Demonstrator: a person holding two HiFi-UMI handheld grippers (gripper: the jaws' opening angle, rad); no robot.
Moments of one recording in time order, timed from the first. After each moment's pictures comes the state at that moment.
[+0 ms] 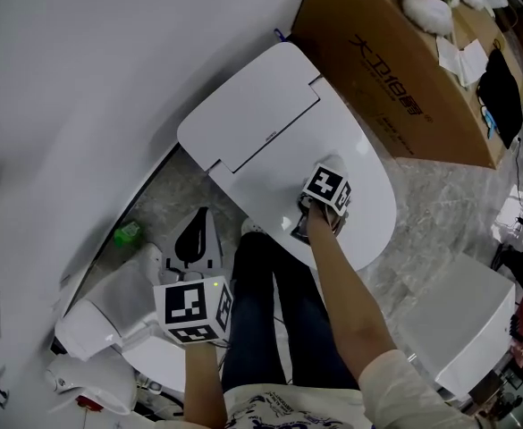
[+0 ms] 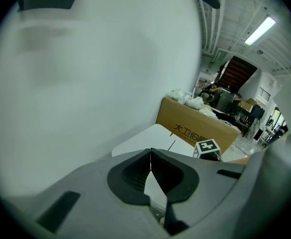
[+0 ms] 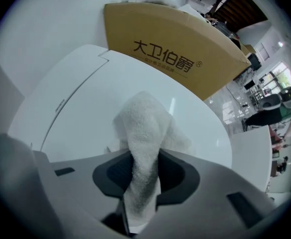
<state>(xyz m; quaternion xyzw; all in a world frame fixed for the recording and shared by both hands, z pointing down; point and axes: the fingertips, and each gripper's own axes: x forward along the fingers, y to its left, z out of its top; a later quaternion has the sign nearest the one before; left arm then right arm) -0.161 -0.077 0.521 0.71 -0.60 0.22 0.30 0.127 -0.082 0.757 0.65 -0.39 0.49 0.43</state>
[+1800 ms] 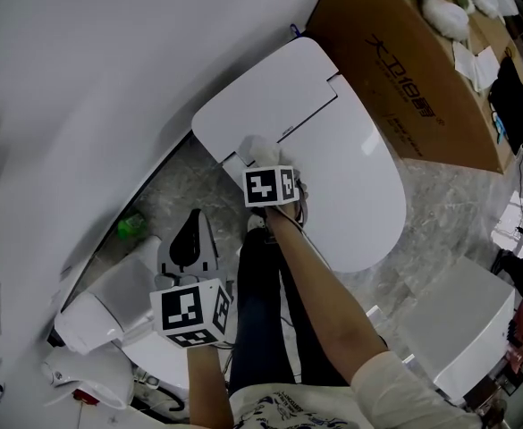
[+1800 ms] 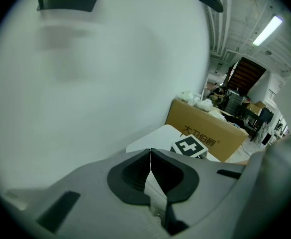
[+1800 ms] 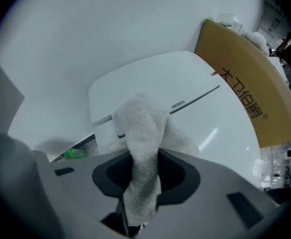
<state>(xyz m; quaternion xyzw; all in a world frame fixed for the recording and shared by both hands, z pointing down) -0.206 -0.058 0.522 0.68 -0.63 0.21 0.30 -0.074 -0.114 0.744 0.45 -0.63 0.39 0.49</state>
